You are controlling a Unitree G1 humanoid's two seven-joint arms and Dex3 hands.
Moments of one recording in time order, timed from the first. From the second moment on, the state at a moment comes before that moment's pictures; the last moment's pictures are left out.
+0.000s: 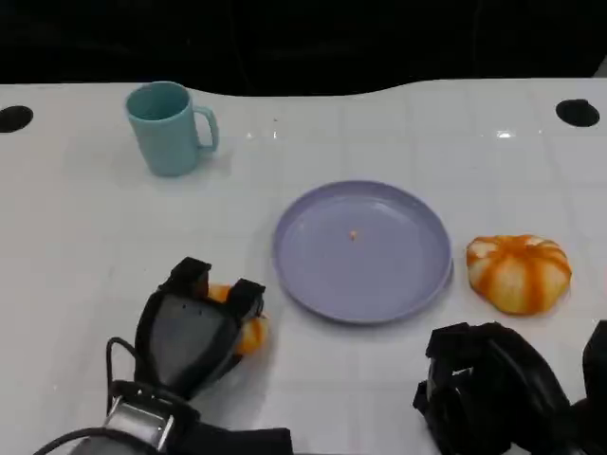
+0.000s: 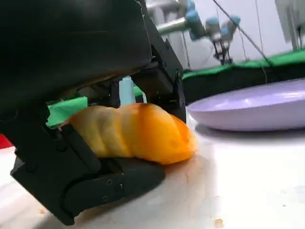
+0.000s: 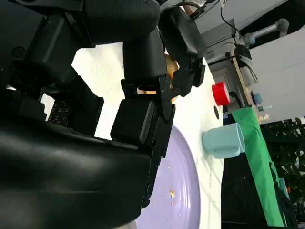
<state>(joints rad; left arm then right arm) -0.38 0.20 -0.60 0.82 1.09 -0.04 0.87 -0.04 0.00 0.00 0.29 0.28 -0.04 0.60</state>
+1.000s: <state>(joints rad) -0.41 0.22 -0.61 0.77 0.98 -0.09 1.06 -0.03 -0.01 0.00 0.26 0.28 -0.01 0.59</state>
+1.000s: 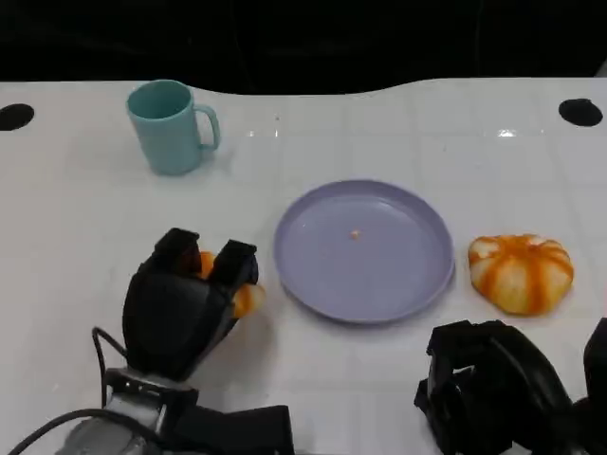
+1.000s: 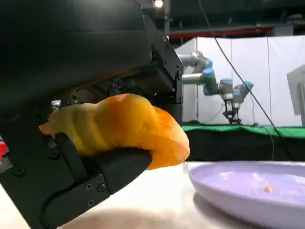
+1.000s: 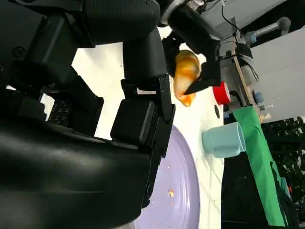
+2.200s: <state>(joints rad) -0.55 0.13 -0.57 0.63 0.97 -0.18 0.89 -0.02 -0.01 0.02 0.25 0.27 -0.02 0.57</state>
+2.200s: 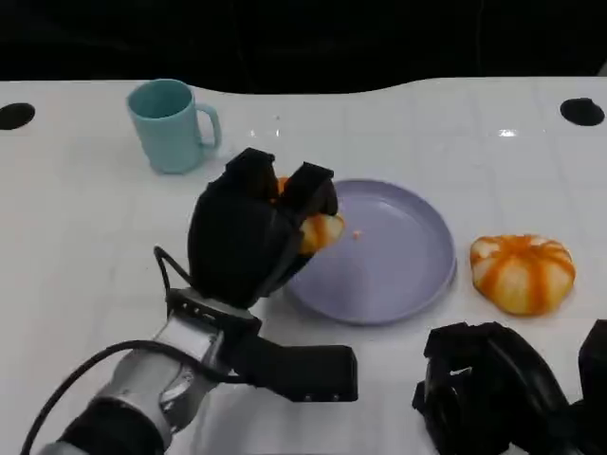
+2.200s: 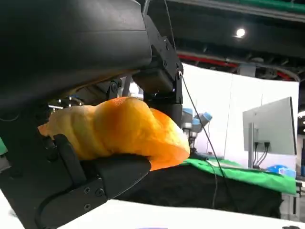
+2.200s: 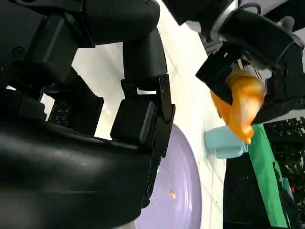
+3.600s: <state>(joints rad) -0.77 0.04 -0.64 0.86 0.81 -0.15 0.17 -0.01 -0.01 0.04 0.25 0.27 -0.04 0.59</state>
